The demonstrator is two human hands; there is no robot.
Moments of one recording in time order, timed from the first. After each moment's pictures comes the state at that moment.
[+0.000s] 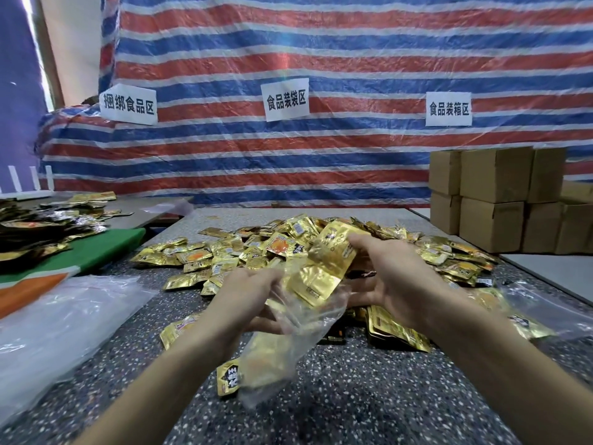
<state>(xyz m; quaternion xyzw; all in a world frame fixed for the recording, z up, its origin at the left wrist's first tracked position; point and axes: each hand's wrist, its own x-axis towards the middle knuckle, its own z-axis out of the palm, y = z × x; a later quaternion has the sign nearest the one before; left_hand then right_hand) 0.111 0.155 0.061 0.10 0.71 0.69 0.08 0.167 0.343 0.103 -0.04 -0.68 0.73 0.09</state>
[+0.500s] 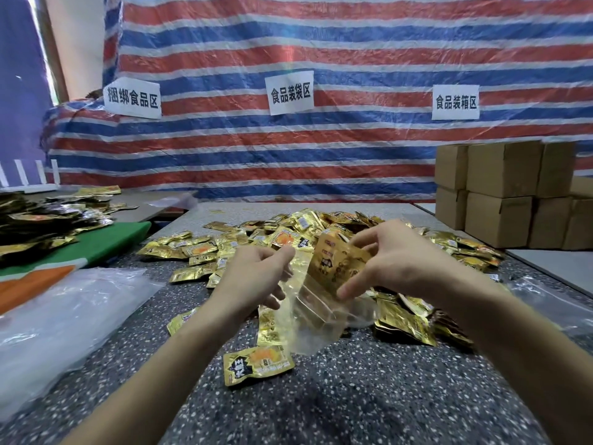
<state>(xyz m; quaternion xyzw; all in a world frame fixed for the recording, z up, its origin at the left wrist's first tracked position) 0.104 0.157 0.070 0.16 0.77 0.62 -0.03 0.173 0.345 0.125 0.00 -0.91 0.41 0.06</state>
